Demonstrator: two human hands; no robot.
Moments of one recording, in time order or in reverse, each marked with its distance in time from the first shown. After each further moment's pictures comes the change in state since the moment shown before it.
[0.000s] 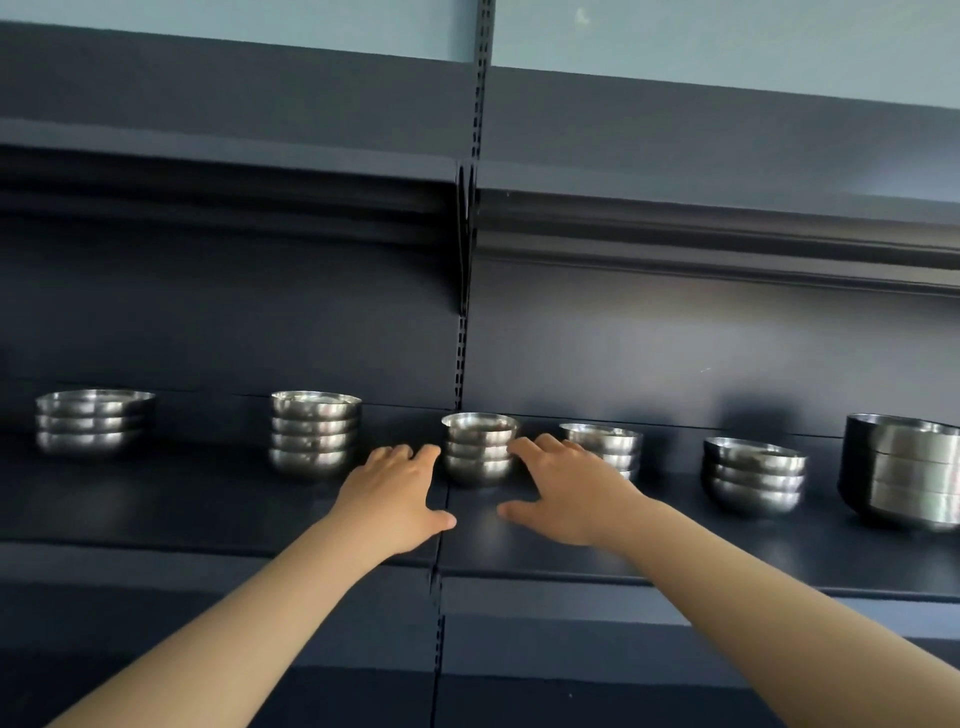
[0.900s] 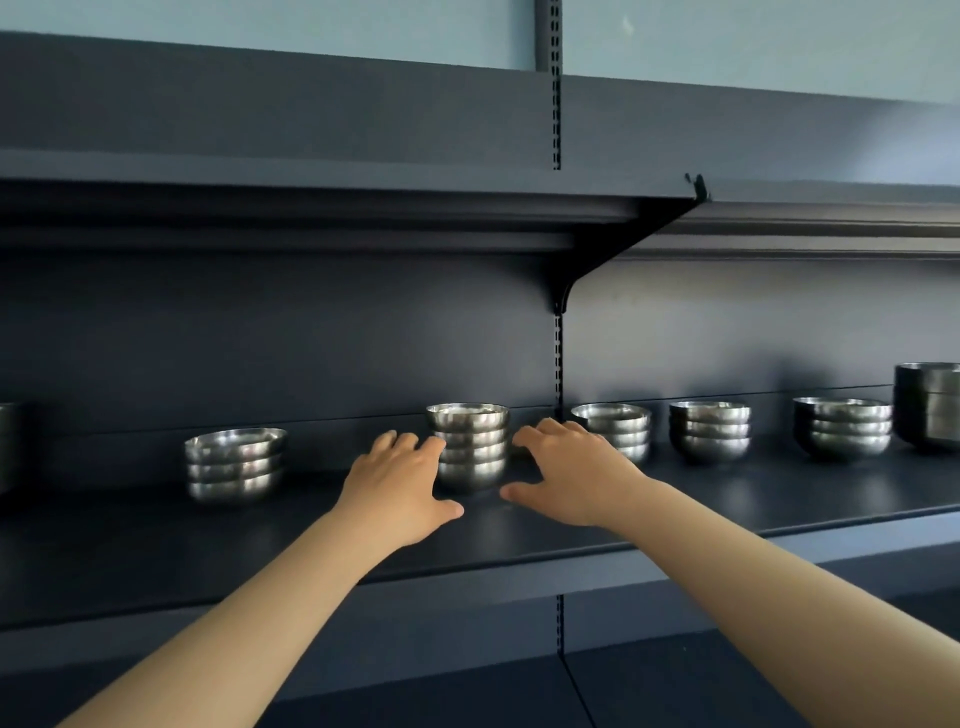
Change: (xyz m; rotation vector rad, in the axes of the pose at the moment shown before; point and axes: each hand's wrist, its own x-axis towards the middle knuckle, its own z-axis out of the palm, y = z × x) left_hand -0.020 -0.252 -0.059 0.047 0.029 0.176; right_hand 0.086 -0.245 0.016 -0.021 0.043 0.185
